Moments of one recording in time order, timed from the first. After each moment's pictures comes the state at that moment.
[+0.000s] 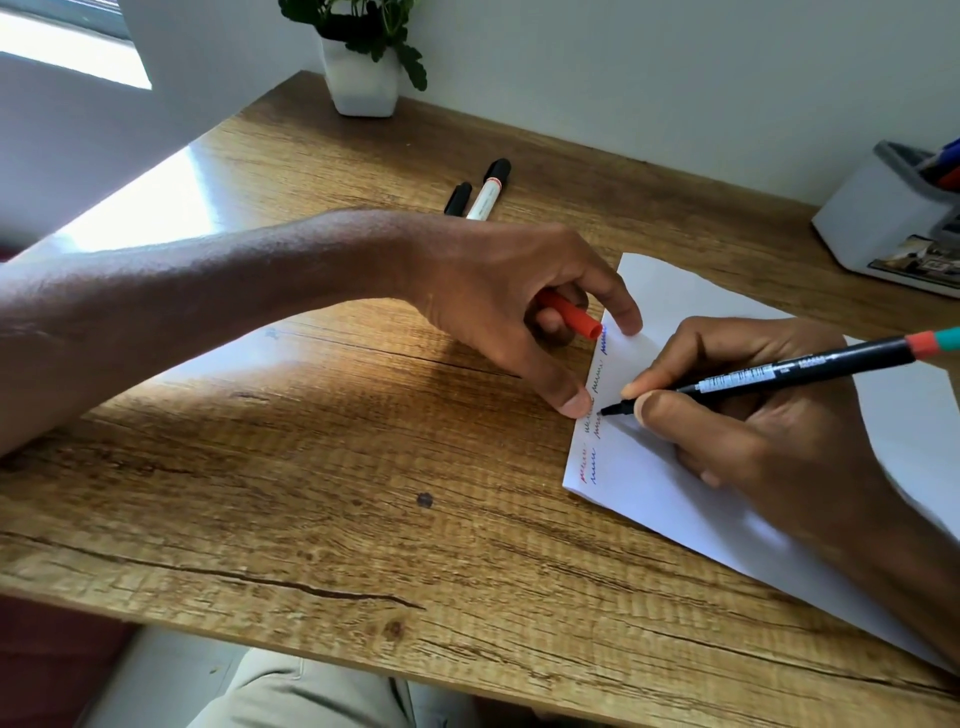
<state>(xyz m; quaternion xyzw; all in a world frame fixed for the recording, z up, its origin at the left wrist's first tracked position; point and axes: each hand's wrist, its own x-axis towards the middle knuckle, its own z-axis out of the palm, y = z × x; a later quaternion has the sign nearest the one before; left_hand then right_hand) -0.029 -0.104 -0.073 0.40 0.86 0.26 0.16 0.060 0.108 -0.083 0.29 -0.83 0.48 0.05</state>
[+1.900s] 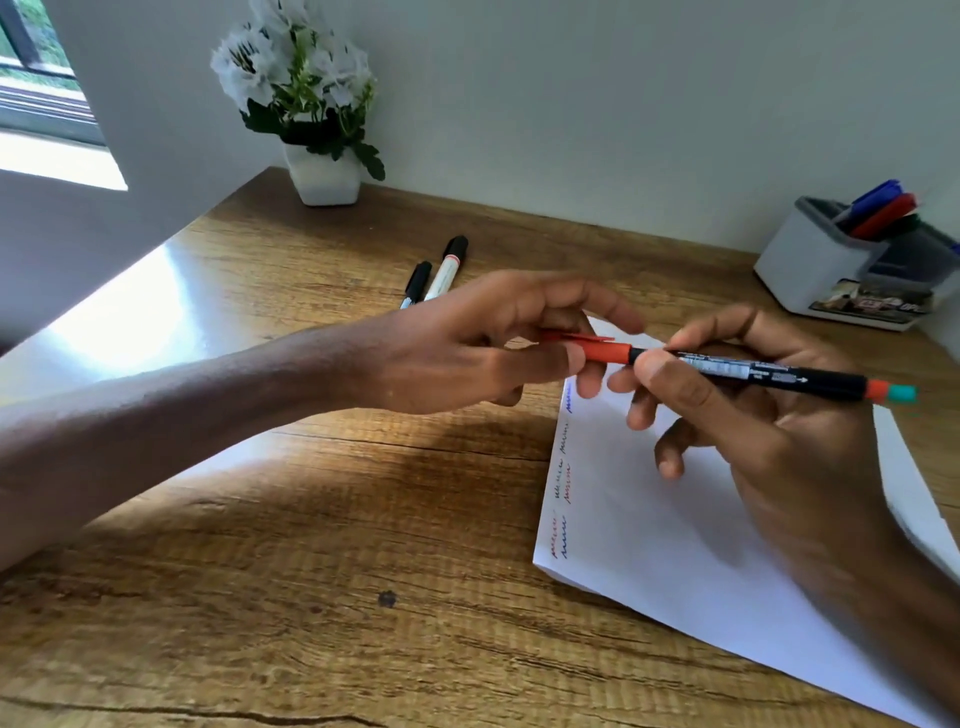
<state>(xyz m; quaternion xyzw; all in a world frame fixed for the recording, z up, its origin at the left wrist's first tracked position) -0.016 -0.099 -0.081 0.35 0.77 0.53 0.11 0.049 0.119 -0.075 0.17 -0.73 0.64 0.14</state>
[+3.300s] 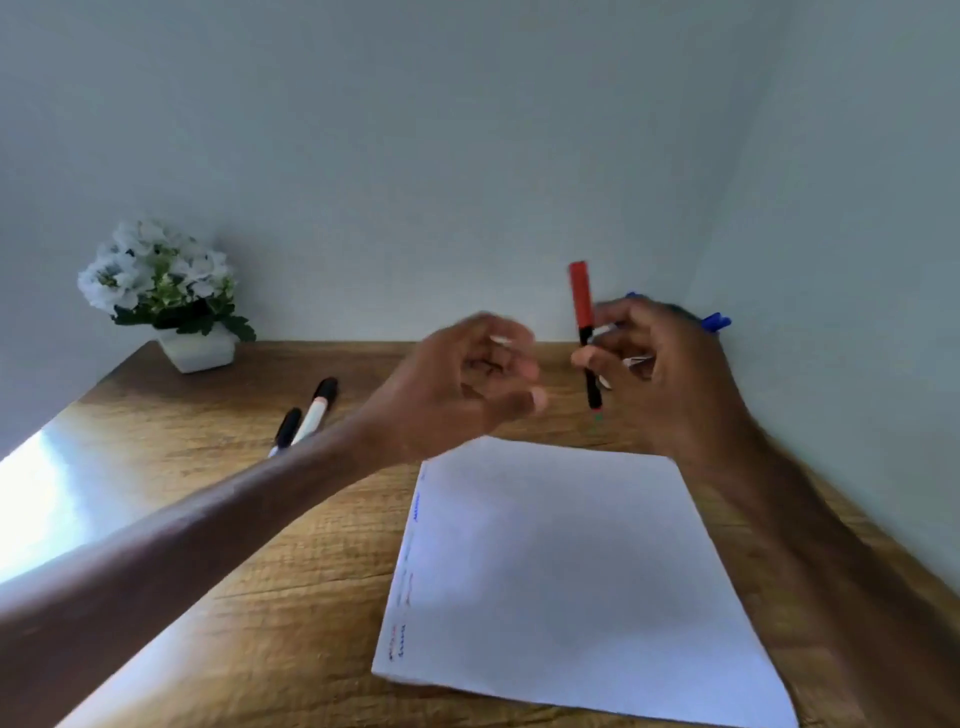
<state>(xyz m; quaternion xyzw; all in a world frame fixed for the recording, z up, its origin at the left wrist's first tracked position) -0.046 -0.001 -0.033 0.34 0.75 0.57 0.00 -0.002 0.216 -0.018 0.09 -0.87 0.38 0.31</state>
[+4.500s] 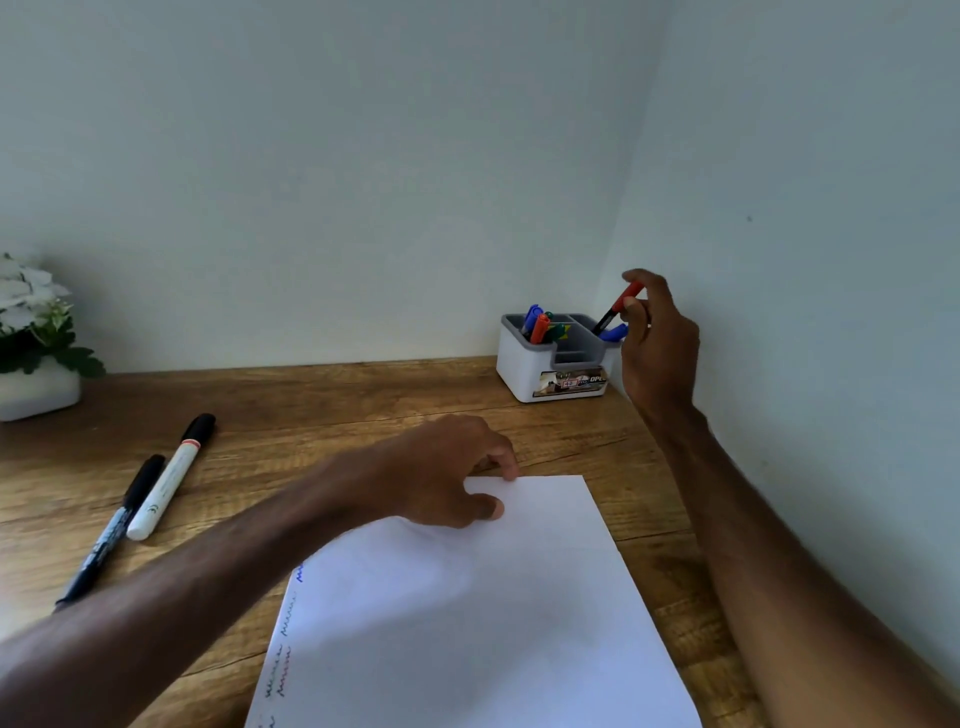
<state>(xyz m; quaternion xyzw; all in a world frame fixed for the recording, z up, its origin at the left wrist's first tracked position) -0.074 0.078 -0.061 0.48 0.86 0.15 0.07 -0.094 0.355 -0.040 -0.11 -0.82 0.23 0.51</state>
